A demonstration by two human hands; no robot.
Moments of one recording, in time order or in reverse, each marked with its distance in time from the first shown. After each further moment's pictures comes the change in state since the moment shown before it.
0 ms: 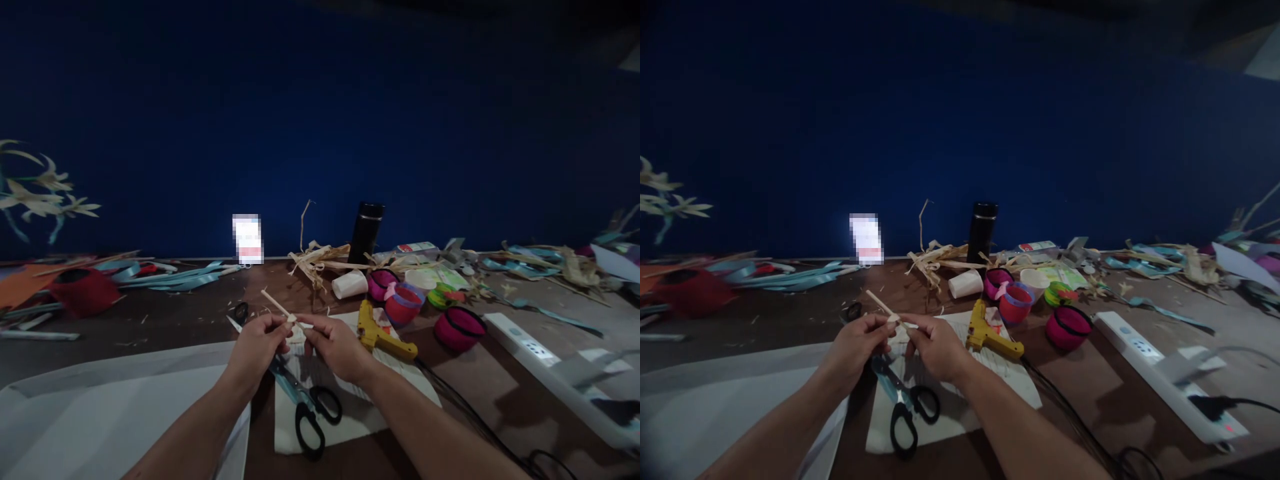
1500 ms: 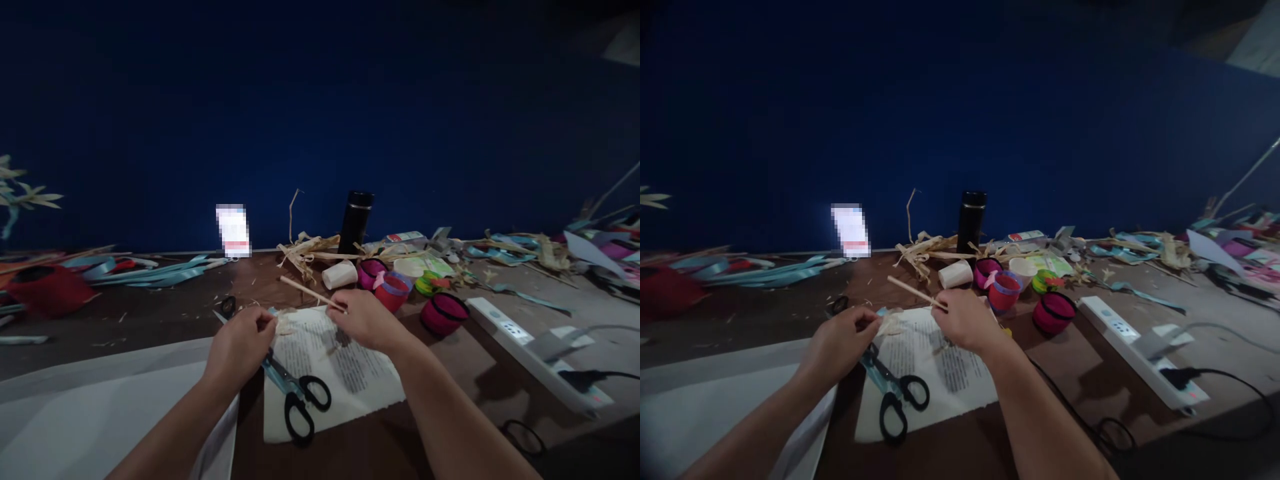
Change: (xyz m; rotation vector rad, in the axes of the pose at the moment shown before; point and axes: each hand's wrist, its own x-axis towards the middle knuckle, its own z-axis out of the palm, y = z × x) left_hand -0.001 0.007 -0.011 0.939 0.087 0.251; right_hand -0.014 -0.036 -0.064 -0.862 0.134 0.078
